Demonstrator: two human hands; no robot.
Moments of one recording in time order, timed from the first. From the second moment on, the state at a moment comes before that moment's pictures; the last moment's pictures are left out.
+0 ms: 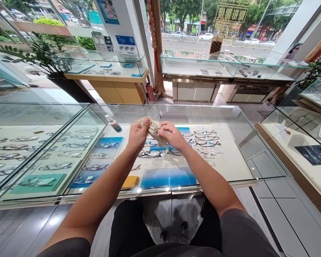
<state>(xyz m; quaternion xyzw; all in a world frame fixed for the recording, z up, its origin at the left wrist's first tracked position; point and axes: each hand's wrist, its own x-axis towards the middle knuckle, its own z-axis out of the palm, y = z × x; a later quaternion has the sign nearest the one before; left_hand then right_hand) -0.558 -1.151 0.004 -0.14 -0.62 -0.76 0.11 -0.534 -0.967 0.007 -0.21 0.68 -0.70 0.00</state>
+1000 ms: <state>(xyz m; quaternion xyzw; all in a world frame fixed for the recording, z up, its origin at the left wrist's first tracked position) -0.543 -1.139 0.007 -0.15 -0.62 -0.76 0.12 -0.524 -0.984 -0.001 -0.19 0.66 -0.72 0.00</state>
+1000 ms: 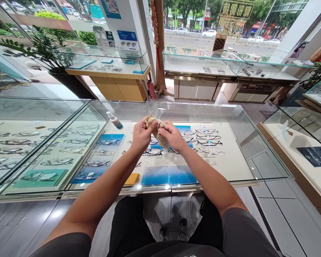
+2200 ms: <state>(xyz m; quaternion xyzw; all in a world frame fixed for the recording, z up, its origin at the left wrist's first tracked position) -0.539 -1.149 0.008 -0.24 -0.68 -0.63 0.30 -0.531 -0.968 0.009 -0.17 0.65 -0.73 -0.08</state>
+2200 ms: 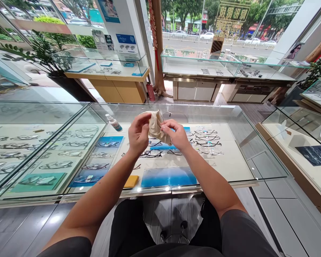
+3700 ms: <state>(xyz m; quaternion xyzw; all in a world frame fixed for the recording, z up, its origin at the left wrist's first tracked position) -0.545 -1.149 0.021 -0.20 -0.52 -0.83 -0.07 -0.522 -0.972 0.012 -0.26 0.74 -0.61 -0.13</state>
